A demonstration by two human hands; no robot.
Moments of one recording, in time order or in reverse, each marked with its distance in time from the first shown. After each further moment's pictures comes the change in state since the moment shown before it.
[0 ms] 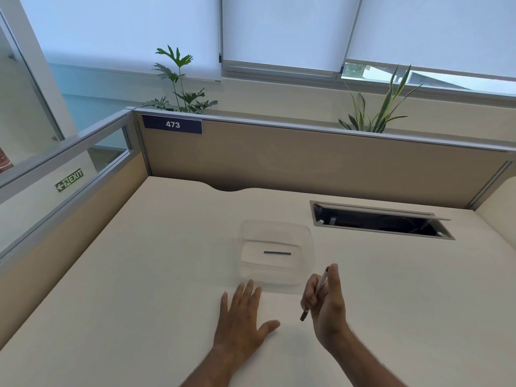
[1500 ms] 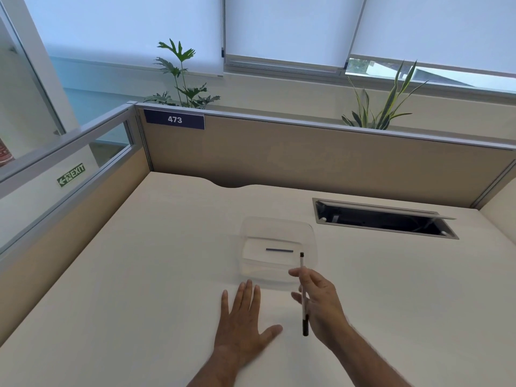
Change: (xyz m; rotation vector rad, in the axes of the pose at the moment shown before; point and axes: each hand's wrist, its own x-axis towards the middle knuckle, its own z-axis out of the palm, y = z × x) left_hand -0.008 0.002 0.003 0.133 -0.021 -0.011; right_hand 0.007 0.008 0.001 -0.204 -0.077 0.088
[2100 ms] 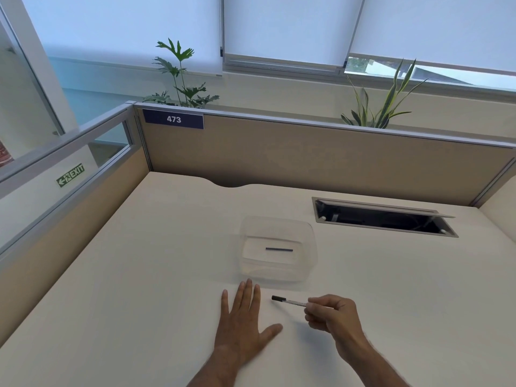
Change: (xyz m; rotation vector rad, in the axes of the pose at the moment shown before) left_hand -0.001 0.002 -0.002 0.008 0.029 0.001; right_hand -0.009 0.032 -0.046 -0.106 0.162 0.177
